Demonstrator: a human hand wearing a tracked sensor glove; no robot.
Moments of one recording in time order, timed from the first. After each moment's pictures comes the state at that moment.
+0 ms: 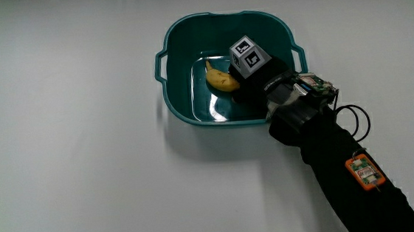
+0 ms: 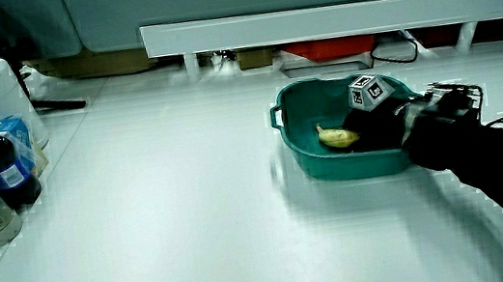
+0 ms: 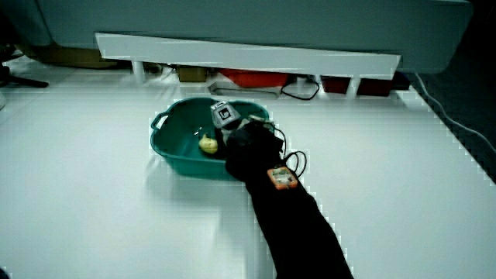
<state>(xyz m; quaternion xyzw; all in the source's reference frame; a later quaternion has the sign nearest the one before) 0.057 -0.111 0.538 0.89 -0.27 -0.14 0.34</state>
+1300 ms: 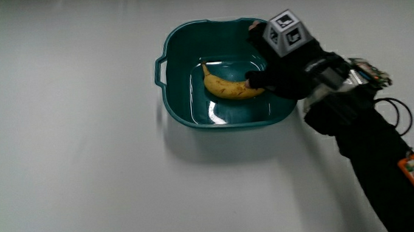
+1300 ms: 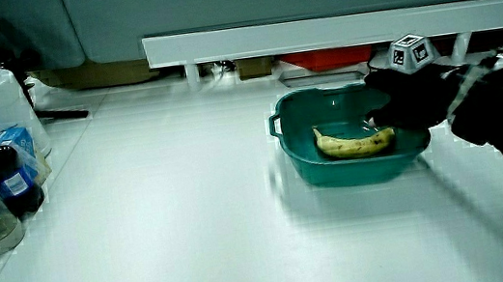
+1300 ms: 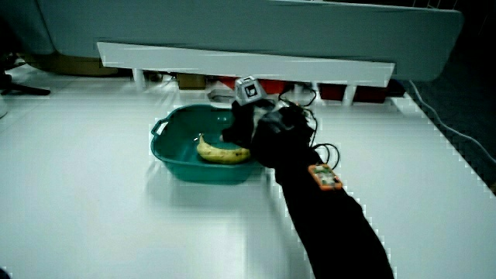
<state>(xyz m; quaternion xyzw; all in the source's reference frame) 0.118 -0.133 0.496 0.92 -0.21 -0.10 0.31</state>
